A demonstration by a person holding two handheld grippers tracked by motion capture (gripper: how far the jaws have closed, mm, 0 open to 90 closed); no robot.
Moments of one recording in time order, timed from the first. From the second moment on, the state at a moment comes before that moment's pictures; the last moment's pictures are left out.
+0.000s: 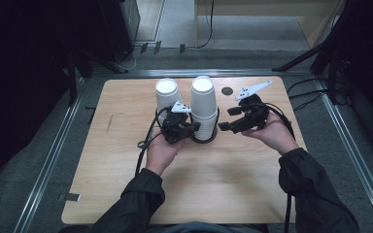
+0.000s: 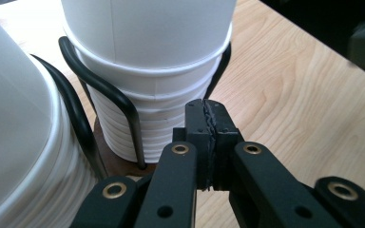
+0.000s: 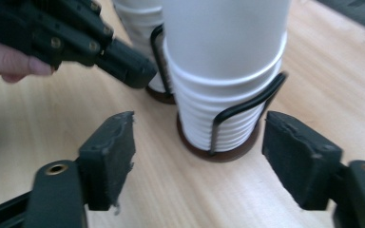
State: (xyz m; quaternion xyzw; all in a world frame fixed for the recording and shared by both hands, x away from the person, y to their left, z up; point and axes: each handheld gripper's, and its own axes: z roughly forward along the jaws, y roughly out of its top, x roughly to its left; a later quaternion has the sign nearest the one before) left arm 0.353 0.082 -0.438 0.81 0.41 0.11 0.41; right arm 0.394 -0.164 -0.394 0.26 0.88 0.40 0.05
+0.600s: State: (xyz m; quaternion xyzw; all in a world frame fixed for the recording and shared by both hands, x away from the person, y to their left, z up) left arm 0.353 0.073 -0.441 0.80 0.42 0.15 0.41; right arm 0.425 -0.126 -0.350 0.24 0.89 0.39 0.06
